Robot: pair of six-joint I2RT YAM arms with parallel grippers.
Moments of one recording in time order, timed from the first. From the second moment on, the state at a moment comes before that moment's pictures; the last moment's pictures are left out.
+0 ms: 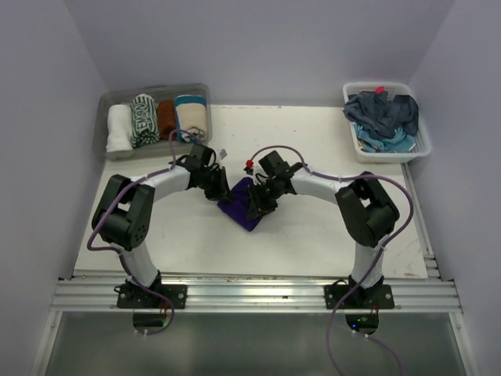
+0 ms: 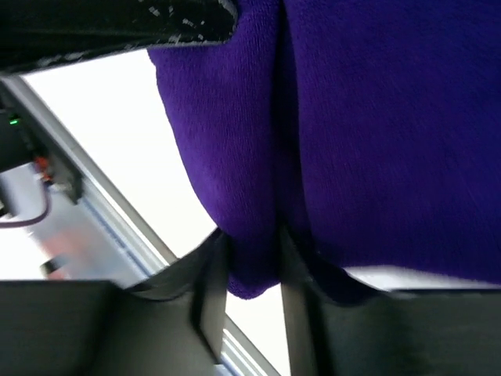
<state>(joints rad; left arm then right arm) -0.37 1.78 1.04 -0.33 0.45 -0.48 0.65 1.92 1.22 -0.44 -0.58 0.35</state>
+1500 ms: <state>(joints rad) -0.36 1.78 1.04 -0.33 0.45 -0.48 1.24 1.91 1.08 -0.07 0.63 -0.24</state>
